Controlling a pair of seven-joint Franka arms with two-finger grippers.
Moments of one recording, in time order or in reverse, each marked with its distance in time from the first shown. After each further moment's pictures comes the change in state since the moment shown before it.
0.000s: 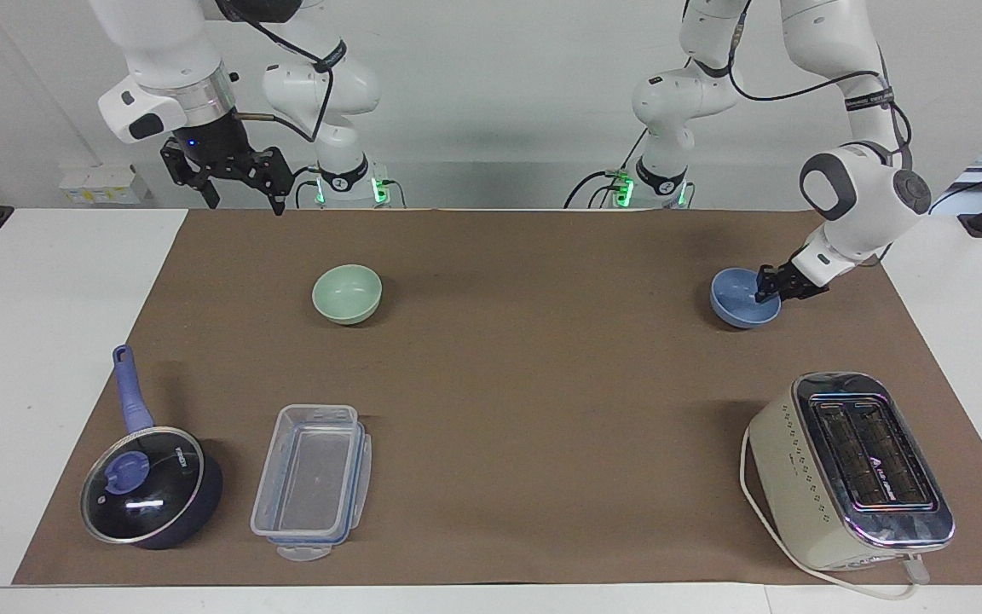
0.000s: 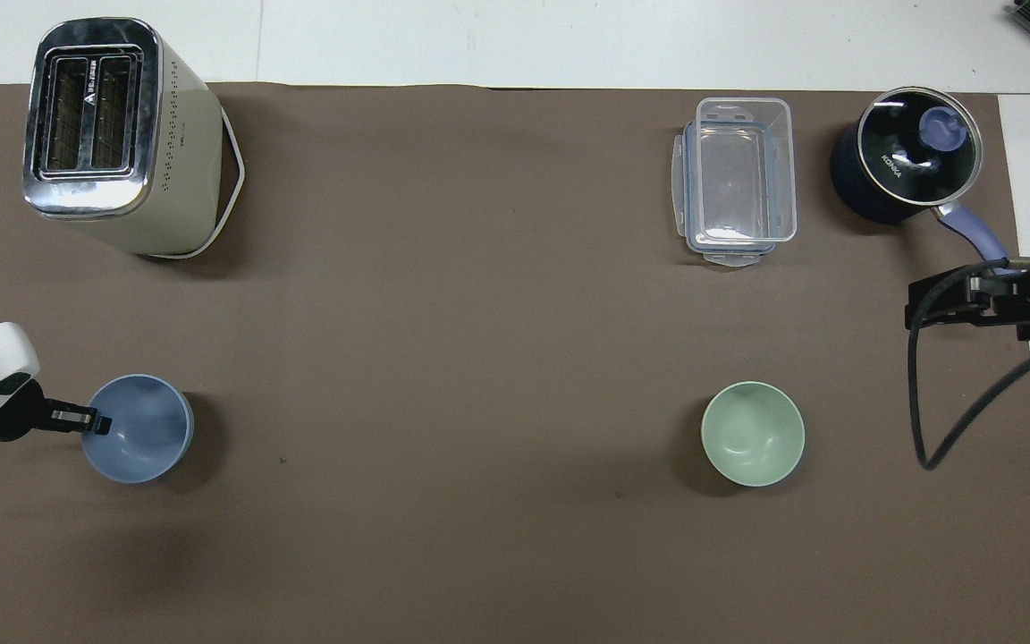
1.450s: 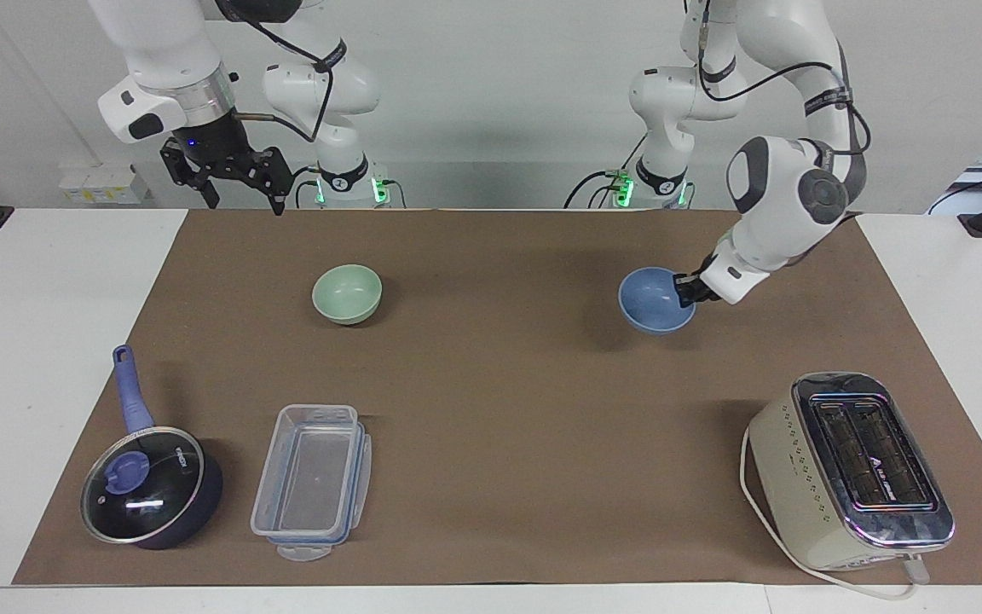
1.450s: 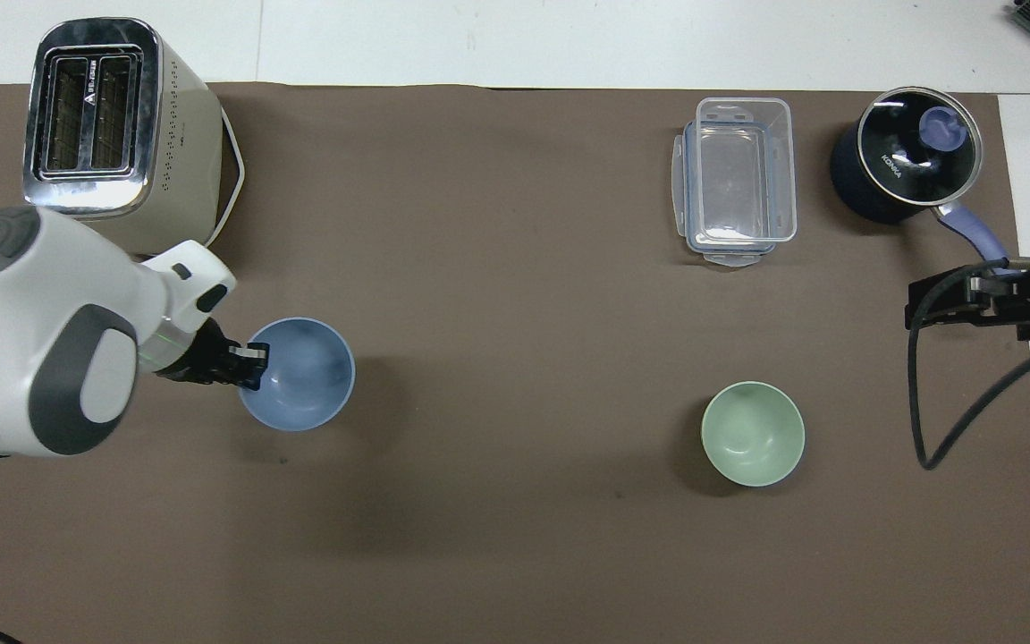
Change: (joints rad) left arm -0.431 0.038 -0.053 0.192 -0.031 -0.129 -0.655; right arm 0.000 0.000 0.000 0.000 0.000 0.000 0.000
